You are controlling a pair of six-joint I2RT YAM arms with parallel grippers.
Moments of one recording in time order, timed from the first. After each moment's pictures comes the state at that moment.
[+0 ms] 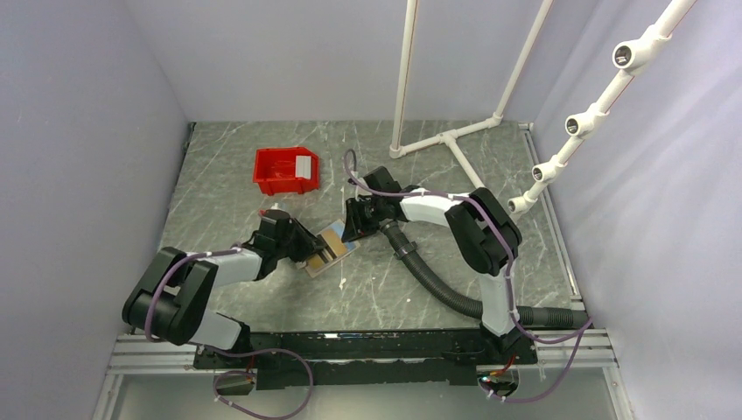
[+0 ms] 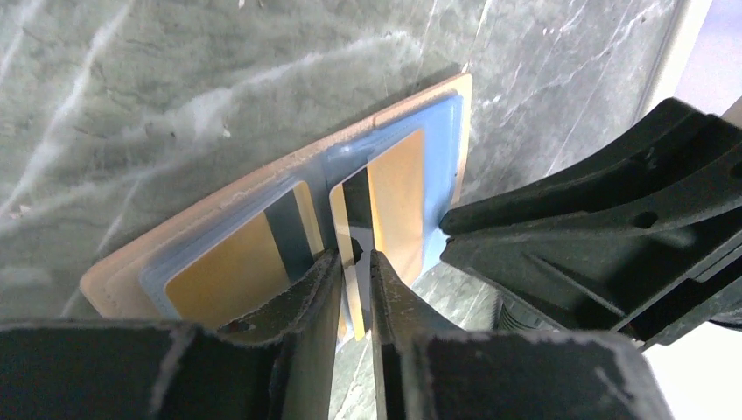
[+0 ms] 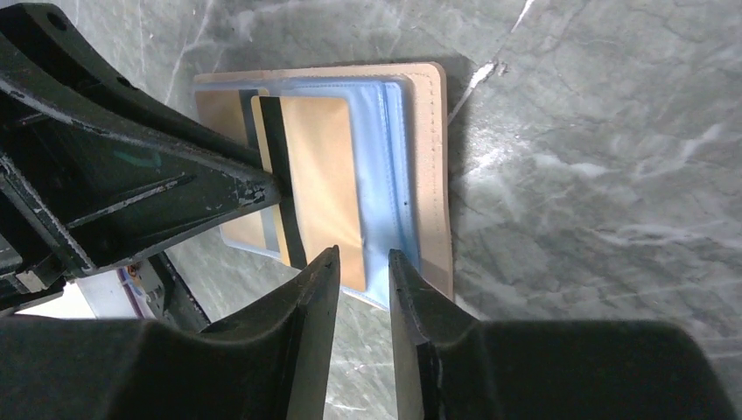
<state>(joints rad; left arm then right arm) -0.38 1.43 0.41 0.32 0.18 -1.07 0.66 2.04 1.28 -0.16 -0.56 0.45</state>
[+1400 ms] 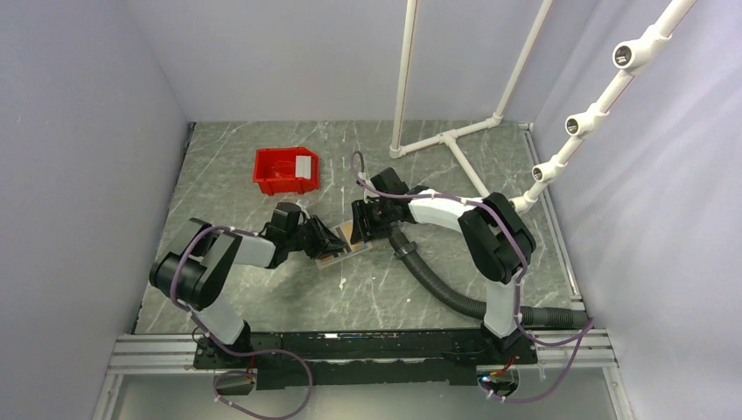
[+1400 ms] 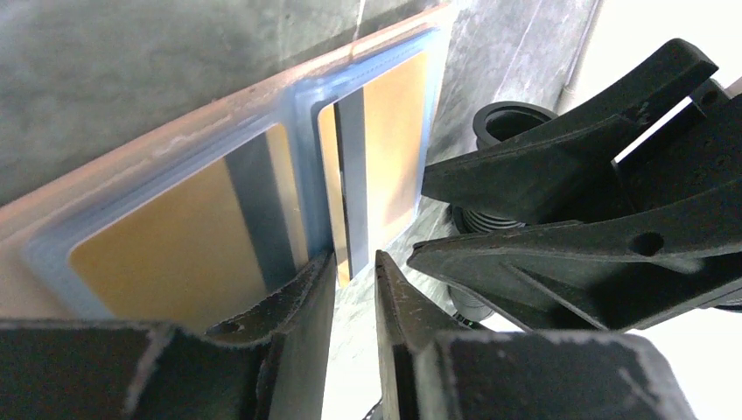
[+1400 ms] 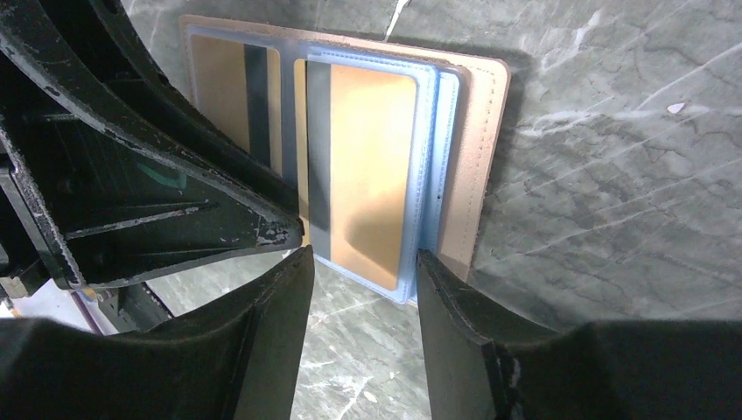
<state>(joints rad) -0.41 1.64 0.51 0.43 0.47 -1.09 0.65 1.94 1.21 -0.25 -0.45 0.39</state>
